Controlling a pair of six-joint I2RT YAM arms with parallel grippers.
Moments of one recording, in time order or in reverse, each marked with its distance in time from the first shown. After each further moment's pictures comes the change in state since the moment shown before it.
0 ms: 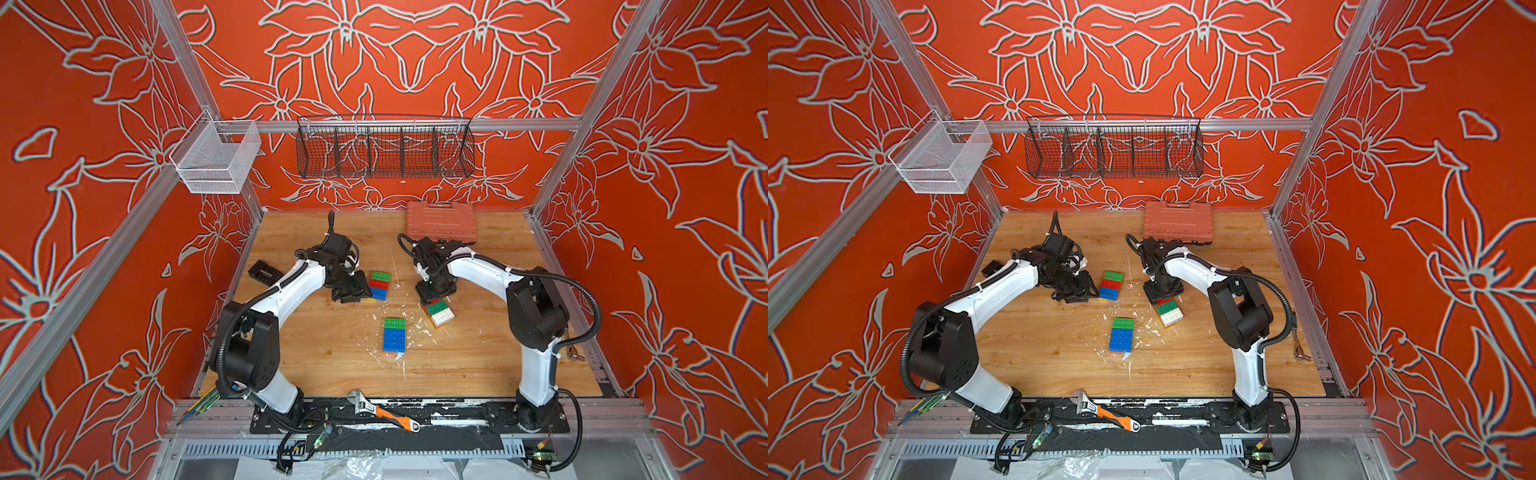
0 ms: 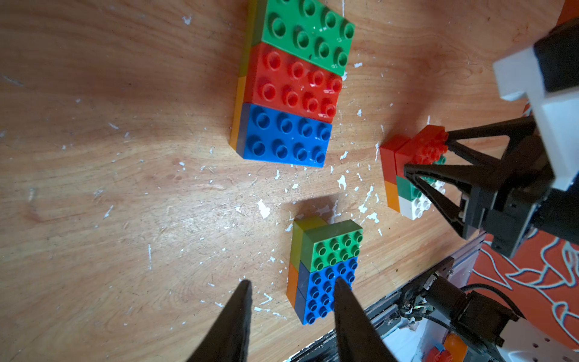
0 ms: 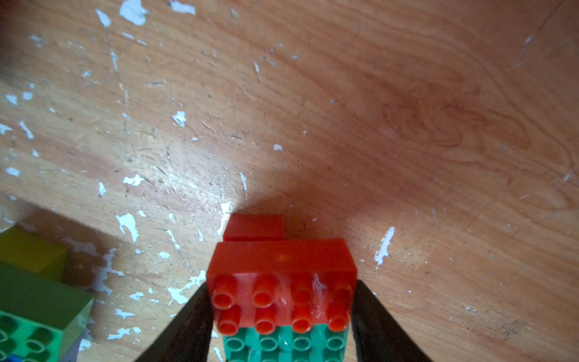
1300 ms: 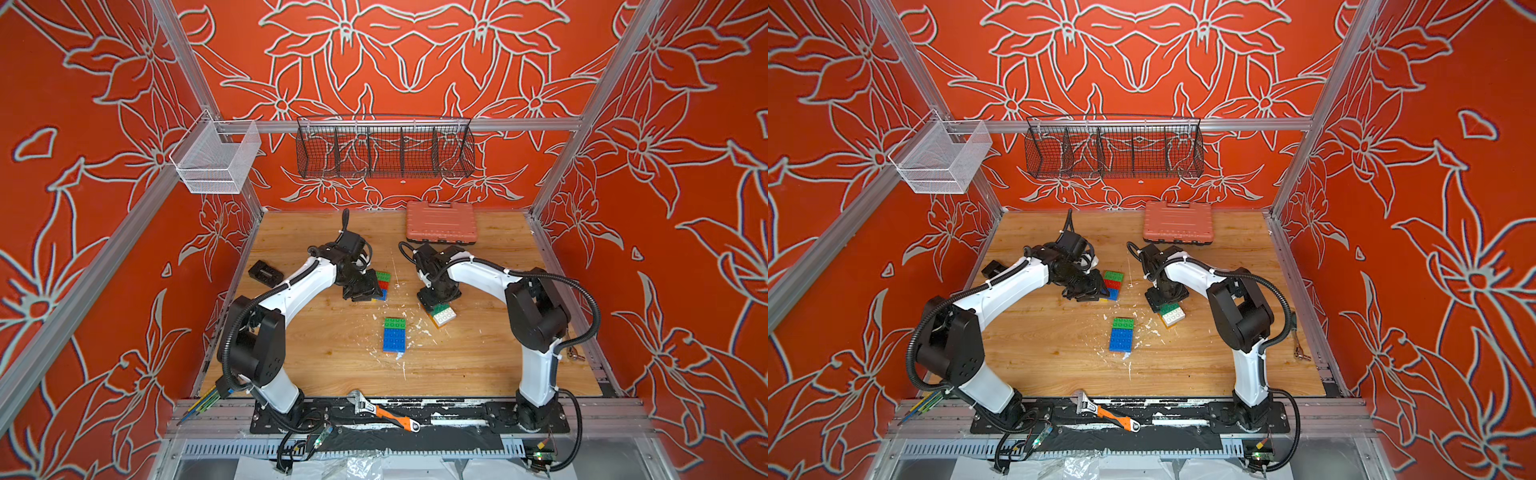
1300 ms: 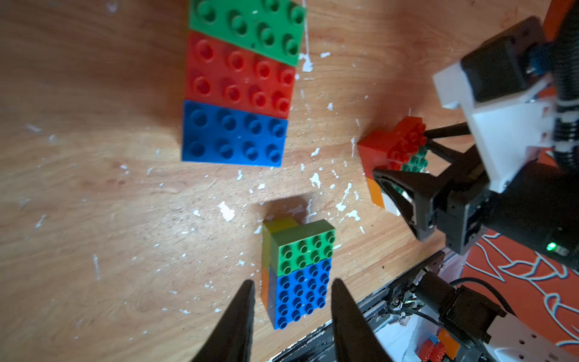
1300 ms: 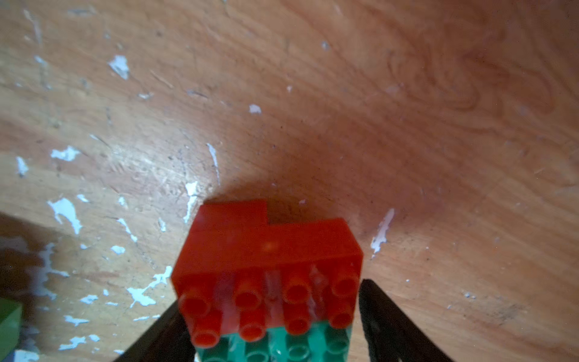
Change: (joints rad) left arm -0.122 0.064 0.107 -0.003 -0.024 -0.080; right arm 0.014 -0.017 -0.070 0.010 0.048 0.000
